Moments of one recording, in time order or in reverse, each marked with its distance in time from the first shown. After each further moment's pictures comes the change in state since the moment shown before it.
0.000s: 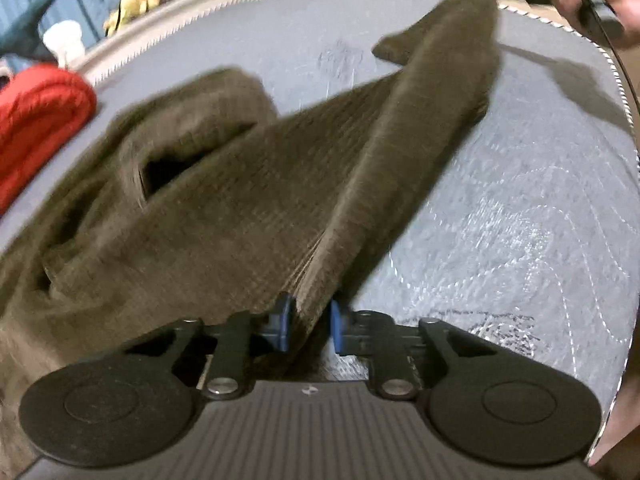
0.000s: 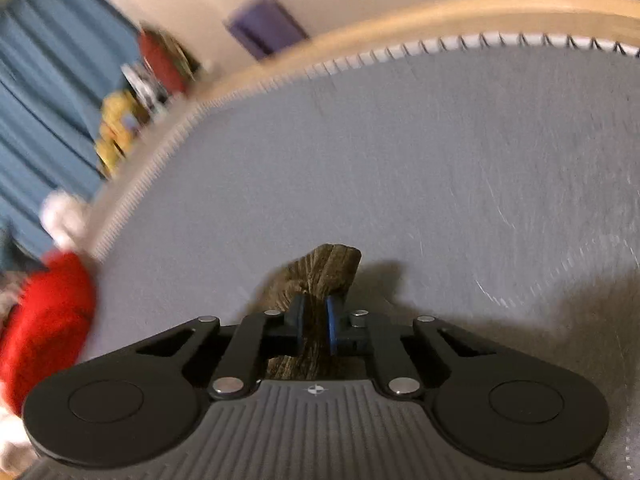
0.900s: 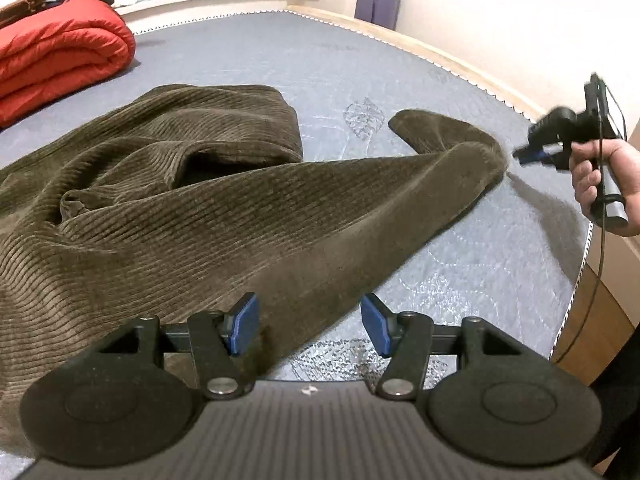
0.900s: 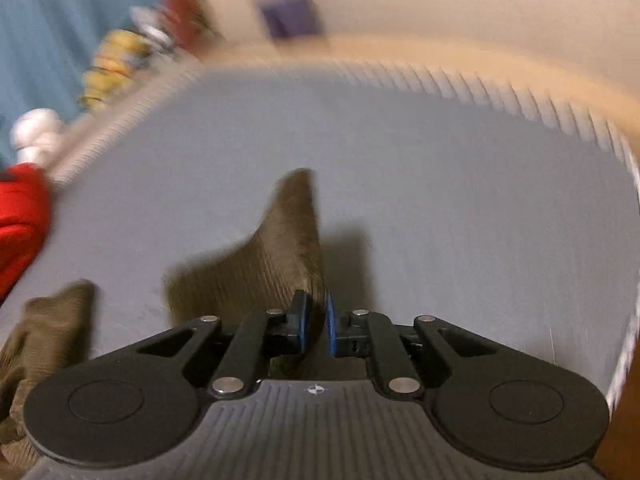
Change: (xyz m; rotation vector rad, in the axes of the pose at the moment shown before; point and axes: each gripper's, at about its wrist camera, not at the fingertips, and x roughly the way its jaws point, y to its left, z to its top) left arm -0.060 0.037 0.000 -0.347 -0.043 -0.133; right arm -0.004 0.015 -0.052 -0.171 0.170 -0.352
